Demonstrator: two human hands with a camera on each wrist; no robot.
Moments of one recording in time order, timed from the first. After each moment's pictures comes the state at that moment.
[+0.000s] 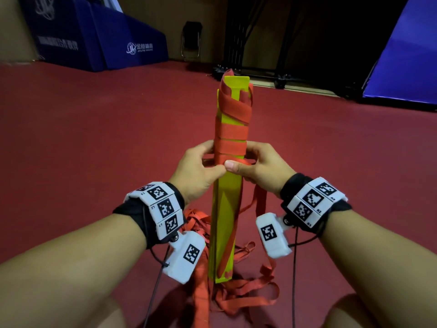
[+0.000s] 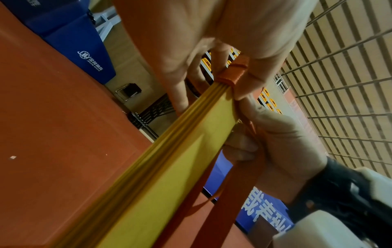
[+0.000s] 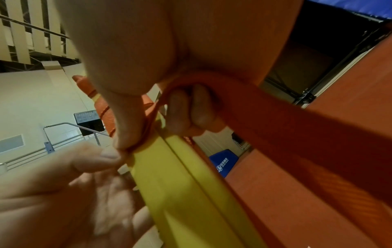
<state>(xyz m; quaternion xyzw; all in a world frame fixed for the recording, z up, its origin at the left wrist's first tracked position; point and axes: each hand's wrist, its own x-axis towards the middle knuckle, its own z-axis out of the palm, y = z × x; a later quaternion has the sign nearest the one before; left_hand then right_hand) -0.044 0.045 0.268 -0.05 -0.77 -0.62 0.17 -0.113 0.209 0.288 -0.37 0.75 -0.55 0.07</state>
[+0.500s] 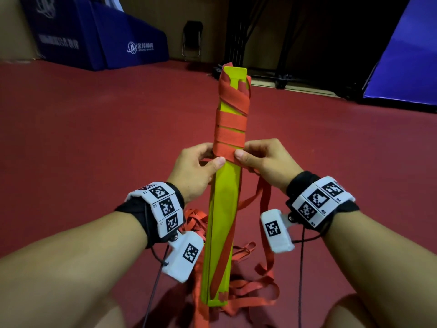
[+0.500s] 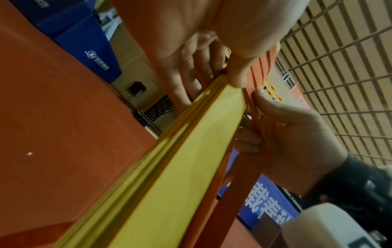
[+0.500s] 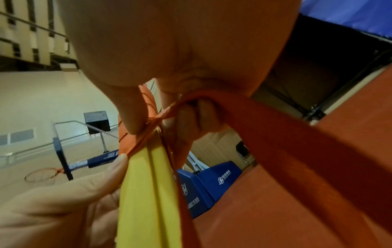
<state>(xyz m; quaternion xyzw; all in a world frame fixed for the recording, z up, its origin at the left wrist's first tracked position) -0.046 0.039 0.263 -0.01 -0.77 -0.61 0.19 -0.120 0.216 0.293 -0.34 0.79 -0.51 0.04</state>
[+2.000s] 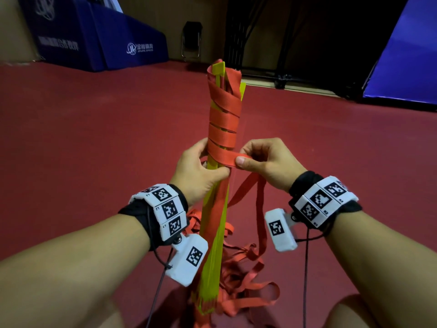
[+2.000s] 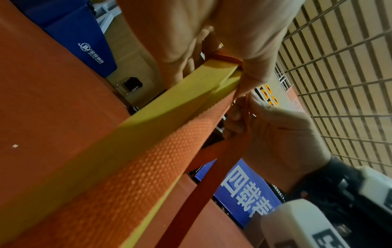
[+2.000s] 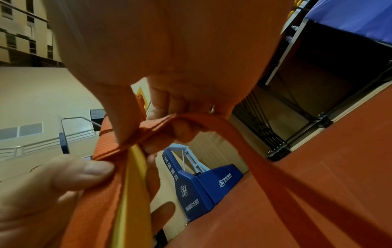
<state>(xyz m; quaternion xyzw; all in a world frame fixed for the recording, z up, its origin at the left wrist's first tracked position) -0.050 0.047 0.260 -0.05 -0.75 -0.62 0.24 -0.127 0.224 0.292 -0.39 0.78 -0.49 0.03</state>
